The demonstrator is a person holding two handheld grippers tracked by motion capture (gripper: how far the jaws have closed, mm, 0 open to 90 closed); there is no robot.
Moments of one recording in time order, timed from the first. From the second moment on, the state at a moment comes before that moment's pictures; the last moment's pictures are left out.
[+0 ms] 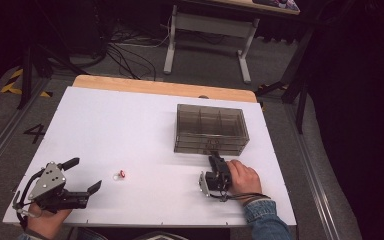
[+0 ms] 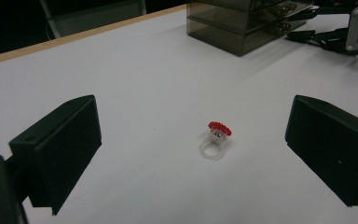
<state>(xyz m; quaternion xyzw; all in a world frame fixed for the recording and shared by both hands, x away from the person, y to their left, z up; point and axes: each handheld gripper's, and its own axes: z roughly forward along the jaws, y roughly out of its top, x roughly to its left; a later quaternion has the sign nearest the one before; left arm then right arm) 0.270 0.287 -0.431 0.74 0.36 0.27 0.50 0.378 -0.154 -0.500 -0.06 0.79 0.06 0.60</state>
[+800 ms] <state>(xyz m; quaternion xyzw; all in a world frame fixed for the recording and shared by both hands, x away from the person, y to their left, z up) 0.272 0.286 -0.431 0.74 0.36 0.26 0.50 0.382 -0.151 -0.504 -0.06 0.79 0.04 0.61</state>
